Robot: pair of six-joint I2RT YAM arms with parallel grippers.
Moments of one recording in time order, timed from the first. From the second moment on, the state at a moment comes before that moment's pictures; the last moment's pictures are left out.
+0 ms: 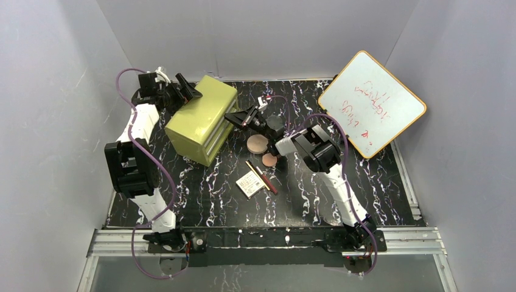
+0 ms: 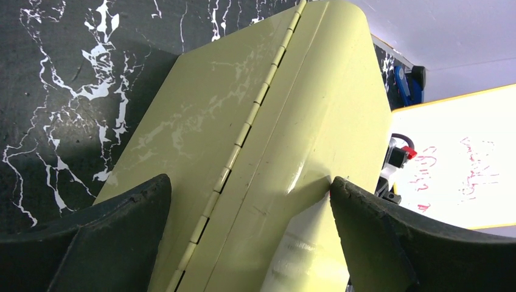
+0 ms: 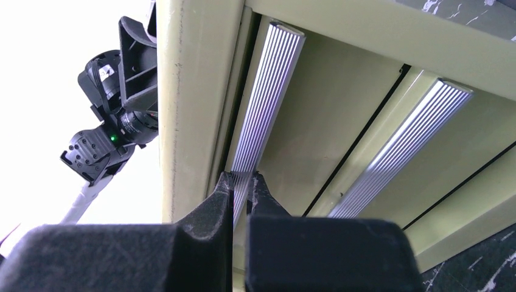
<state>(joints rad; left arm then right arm) 0.14 1.79 1.45 -0.32 0.49 -0.51 0.67 2.53 1.51 1.30 -0.39 1.46</state>
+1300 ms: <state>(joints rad) 0.13 1.79 1.49 -0.38 0.42 -0.45 0.49 2.34 0.99 1.36 -0.48 1.32</state>
